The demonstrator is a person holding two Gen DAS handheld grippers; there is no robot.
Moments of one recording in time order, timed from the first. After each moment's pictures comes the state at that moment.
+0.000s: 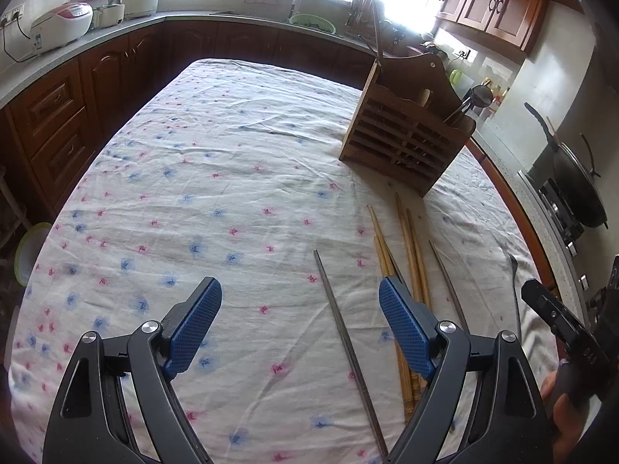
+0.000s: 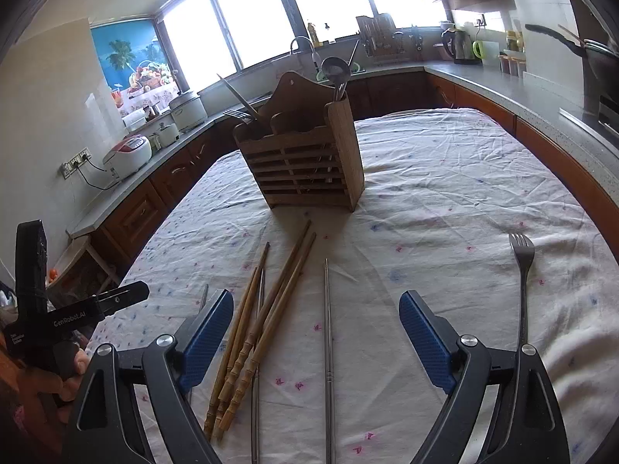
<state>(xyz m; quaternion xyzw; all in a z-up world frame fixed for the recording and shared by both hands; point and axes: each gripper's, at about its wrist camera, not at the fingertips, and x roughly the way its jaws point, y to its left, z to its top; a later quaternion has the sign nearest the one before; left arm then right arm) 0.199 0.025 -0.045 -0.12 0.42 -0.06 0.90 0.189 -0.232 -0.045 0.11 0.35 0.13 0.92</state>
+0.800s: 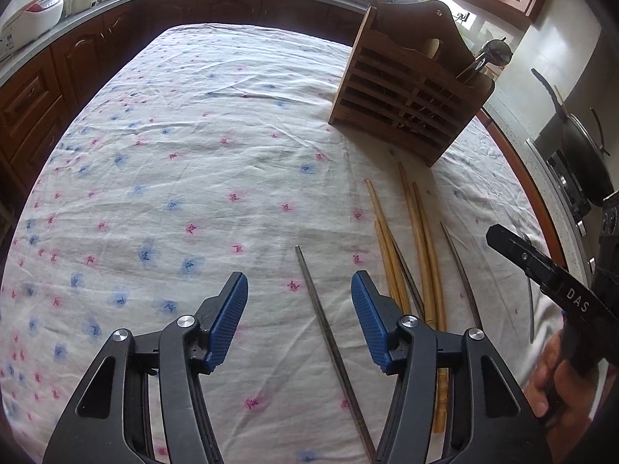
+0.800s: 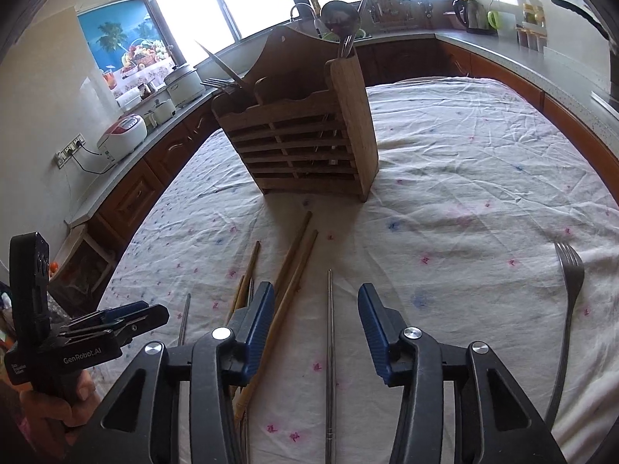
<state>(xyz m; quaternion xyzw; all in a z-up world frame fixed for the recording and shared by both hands) 0.246 0.000 -0.071 -0.09 0.49 -0.08 0.86 0.256 -0.217 -0.067 0.11 0.41 0.14 0.89</state>
